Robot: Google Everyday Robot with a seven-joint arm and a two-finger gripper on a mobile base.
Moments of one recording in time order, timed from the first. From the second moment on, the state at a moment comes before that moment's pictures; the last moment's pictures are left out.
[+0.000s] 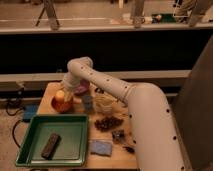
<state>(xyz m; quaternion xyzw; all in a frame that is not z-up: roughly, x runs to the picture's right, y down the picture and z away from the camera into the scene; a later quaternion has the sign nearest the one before) -0.248 0.023 0.864 -0.22 -0.35 -0.17 0.90</state>
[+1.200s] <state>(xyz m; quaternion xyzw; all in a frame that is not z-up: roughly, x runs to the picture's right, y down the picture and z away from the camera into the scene) -0.255 0.037 0.878 -0.24 -0.36 -0.14 0.89</state>
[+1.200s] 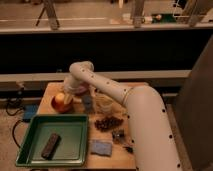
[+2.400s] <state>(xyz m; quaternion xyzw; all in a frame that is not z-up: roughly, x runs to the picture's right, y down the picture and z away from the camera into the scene) -0.265 0.039 0.881 -0.26 -0.36 -0.13 0.89</state>
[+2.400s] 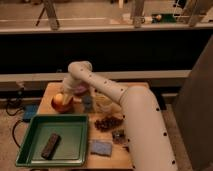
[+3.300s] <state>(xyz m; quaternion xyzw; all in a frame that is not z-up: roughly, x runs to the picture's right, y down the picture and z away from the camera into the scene) -0.267 0.034 0.877 -0.26 -0.36 -0.12 0.89</state>
